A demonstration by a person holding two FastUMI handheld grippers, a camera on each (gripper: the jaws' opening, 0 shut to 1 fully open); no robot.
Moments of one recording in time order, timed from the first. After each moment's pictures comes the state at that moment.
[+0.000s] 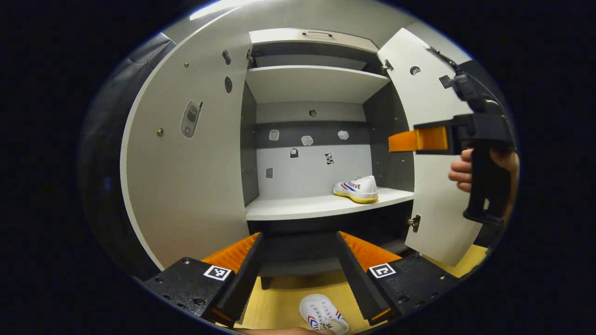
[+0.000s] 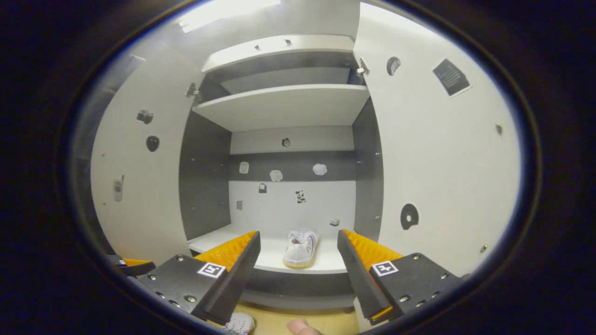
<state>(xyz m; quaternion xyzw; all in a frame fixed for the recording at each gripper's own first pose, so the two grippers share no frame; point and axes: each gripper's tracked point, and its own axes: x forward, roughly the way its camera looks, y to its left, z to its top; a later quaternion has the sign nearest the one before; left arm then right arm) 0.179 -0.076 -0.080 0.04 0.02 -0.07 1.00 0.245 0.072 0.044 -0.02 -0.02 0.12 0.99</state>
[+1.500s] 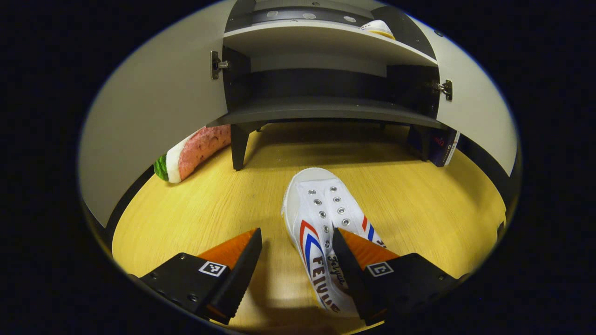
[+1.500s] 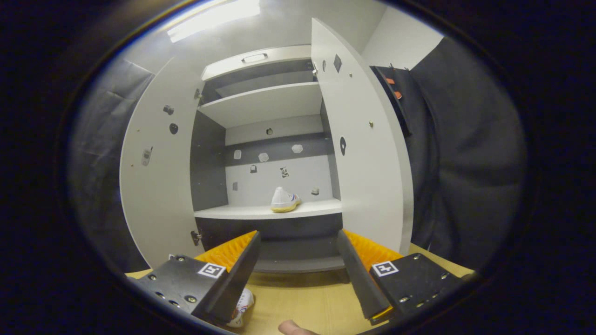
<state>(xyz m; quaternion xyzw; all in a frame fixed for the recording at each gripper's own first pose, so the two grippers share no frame) 0.143 -0.075 -0.391 0.03 0.34 -0.05 0.94 0.144 -0.006 -0.073 0.03 -0.01 0.07 1.00</state>
